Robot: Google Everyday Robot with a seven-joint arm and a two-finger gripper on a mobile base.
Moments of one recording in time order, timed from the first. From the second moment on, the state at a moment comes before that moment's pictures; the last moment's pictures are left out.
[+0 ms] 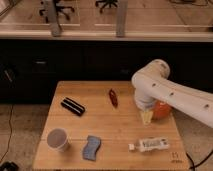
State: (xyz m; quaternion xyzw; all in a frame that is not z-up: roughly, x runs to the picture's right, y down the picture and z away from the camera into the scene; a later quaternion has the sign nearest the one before) arm 0.161 0.113 0.685 -0.30 0.01 -0.11 0.95
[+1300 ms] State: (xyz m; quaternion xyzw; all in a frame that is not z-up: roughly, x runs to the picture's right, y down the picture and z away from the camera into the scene) arm 0.044 0.146 0.706 -0.31 -0.06 -0.28 0.91
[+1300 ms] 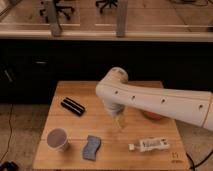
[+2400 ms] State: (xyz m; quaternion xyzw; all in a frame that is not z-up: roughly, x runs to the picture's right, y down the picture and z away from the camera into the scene) arm -0.003 0.173 0.732 -0.31 -0.12 -0.41 0.85
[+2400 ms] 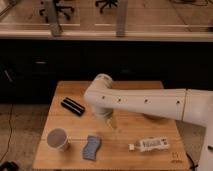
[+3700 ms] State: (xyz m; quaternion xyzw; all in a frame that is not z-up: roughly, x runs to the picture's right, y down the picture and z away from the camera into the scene) arm -0.054 0.239 0.758 -0.35 -0.13 -0.49 0.79
